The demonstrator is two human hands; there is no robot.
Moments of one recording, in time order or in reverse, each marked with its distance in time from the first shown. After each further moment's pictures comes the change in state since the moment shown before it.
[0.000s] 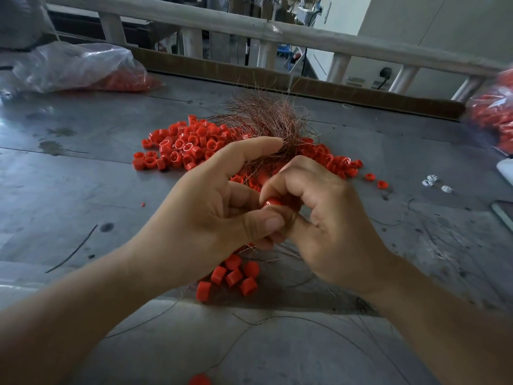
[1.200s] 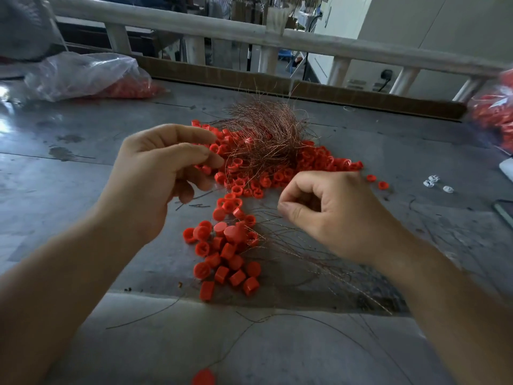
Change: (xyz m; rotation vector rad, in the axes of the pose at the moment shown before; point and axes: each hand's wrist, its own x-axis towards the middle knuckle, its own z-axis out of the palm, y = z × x) left_hand 0.018 0.004 -0.037 -0.001 0.538 -0.189; right_hand 0.004 0.008 -0.017 -0.192 -0.134 0.287
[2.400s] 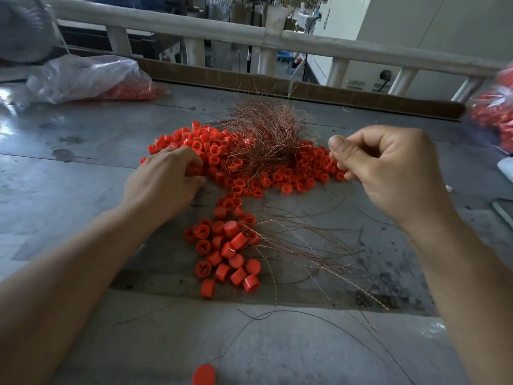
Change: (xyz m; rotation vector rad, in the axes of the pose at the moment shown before) left_hand 0.040 -0.048 -0.018 1.177 0.042 0.196; right_hand 0.006 0.020 -0.030 0.096 0.482 0.132
